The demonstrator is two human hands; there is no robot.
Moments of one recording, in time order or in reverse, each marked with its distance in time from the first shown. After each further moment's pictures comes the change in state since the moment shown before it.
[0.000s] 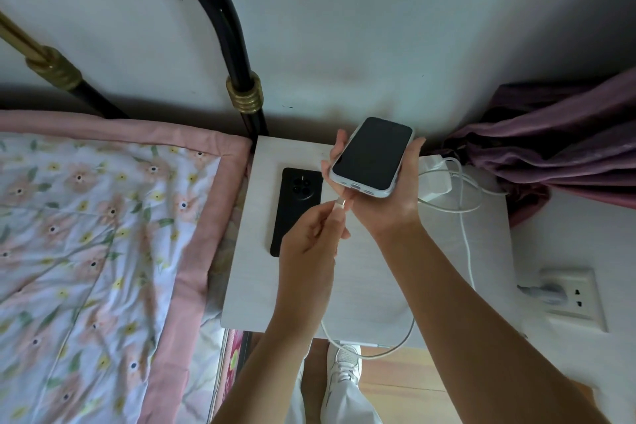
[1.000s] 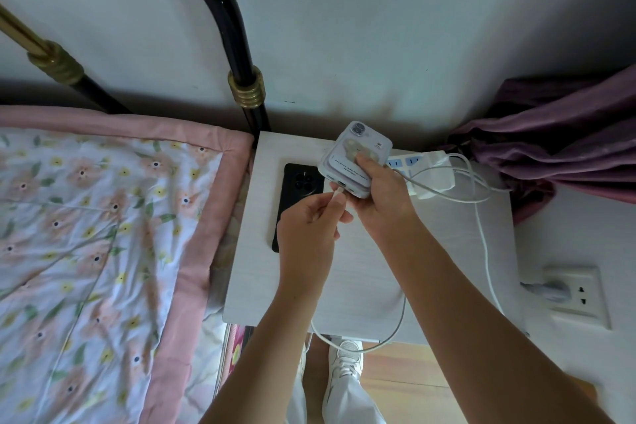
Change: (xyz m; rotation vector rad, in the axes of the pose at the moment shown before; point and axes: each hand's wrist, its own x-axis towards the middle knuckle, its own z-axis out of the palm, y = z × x) left_hand 0.025 -0.006 0.003 0.103 0.074 -0.035; right_hand -0.001 0.010 -0.003 -0.466 0.489 -0.081
